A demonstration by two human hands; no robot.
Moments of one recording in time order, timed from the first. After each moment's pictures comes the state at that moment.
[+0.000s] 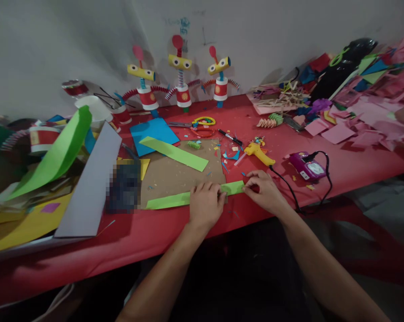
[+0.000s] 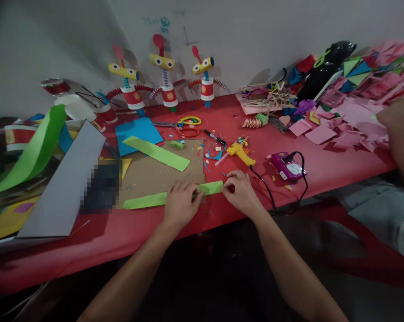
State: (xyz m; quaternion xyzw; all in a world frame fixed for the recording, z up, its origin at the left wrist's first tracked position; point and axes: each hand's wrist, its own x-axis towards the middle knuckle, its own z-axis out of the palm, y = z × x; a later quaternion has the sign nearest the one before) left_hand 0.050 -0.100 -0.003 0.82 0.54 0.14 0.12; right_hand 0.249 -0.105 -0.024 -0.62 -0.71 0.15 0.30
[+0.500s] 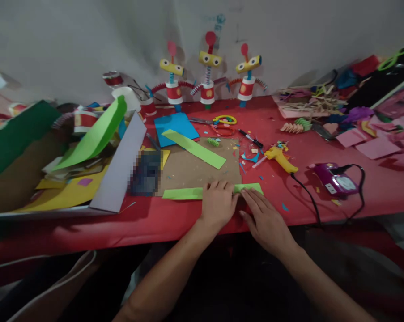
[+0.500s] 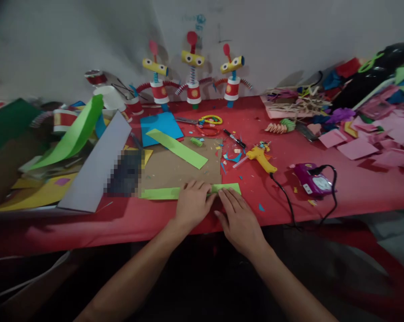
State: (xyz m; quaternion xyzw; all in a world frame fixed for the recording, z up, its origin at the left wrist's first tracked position) left_hand 0.046 -0.108 -0.001 0.81 0.56 0.13 0.10; right_hand 0.196 -0.159 -0.024 -0.54 -0.82 0.08 0.20
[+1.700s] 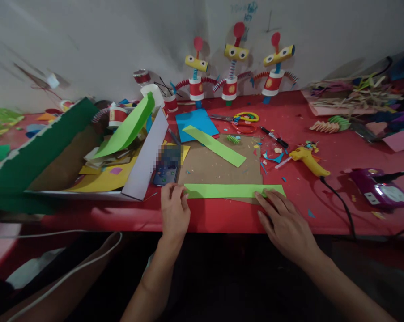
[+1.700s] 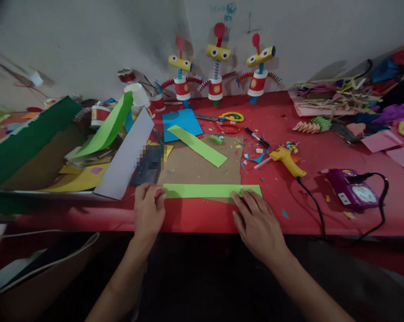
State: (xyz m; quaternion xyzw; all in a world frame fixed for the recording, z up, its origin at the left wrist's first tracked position) left_hand -0.083 -0.147 -0.016 0.63 0.70 0.34 0.02; right_hand 0.194 -0.160 -0.027 -0.55 -0.83 -0.01 0.13
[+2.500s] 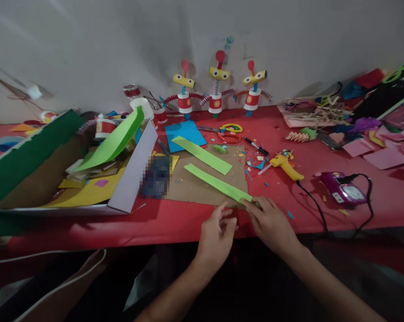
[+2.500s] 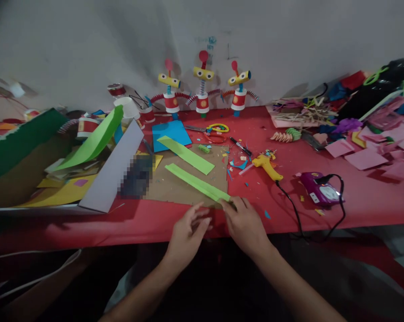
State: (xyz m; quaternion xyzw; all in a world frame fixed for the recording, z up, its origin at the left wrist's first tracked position) left_hand 0.022 -0.176 -0.010 0.52 0.55 0.39 0.52; right_hand 0.194 -0.147 -0.012 -0.52 -0.84 -0.01 0.13
